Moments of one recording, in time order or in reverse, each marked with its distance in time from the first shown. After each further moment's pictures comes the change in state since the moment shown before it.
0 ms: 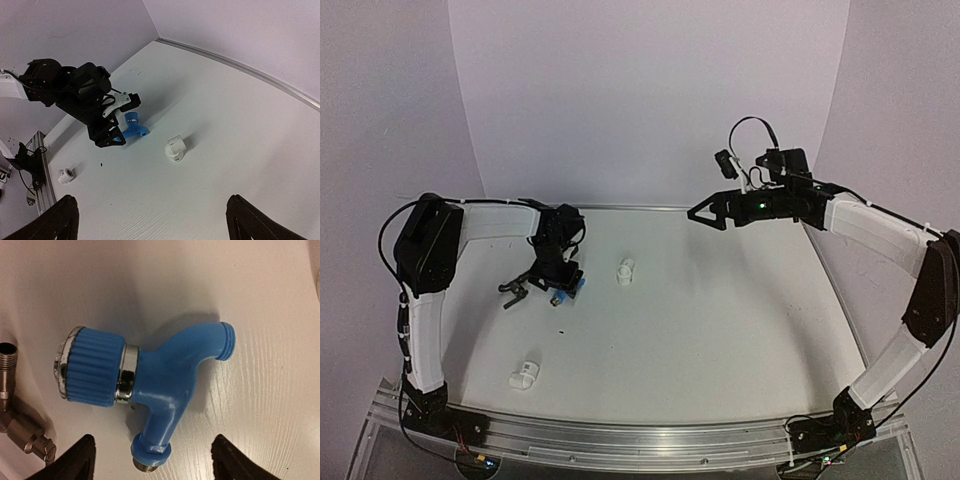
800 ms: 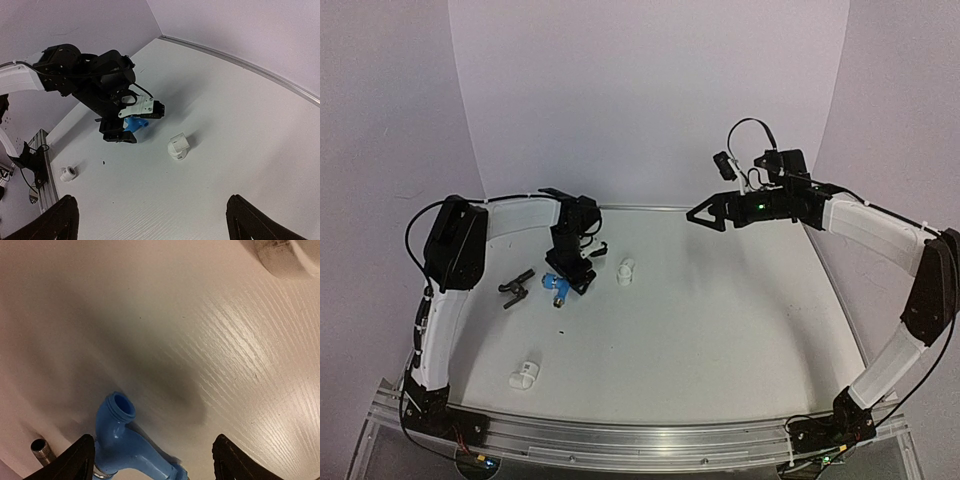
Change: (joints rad) left arm -0.013 0.194 0.334 -0.167 -0.005 0.511; right arm 0.000 0.012 0.002 -0.003 -0.019 0.000
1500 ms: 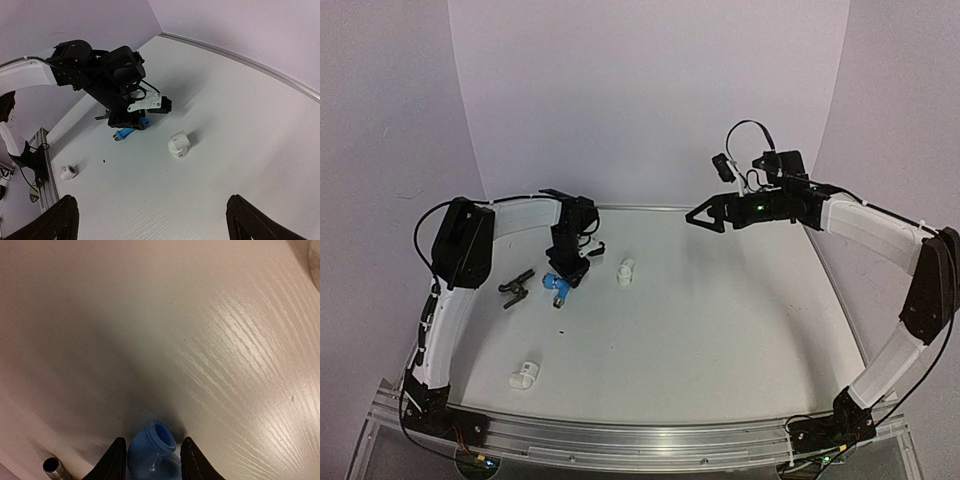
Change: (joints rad) left arm 0.029 0.090 0.084 -0.015 -0.011 0.050; right arm 0.000 0.011 0.000 -0.003 -0.006 0.000
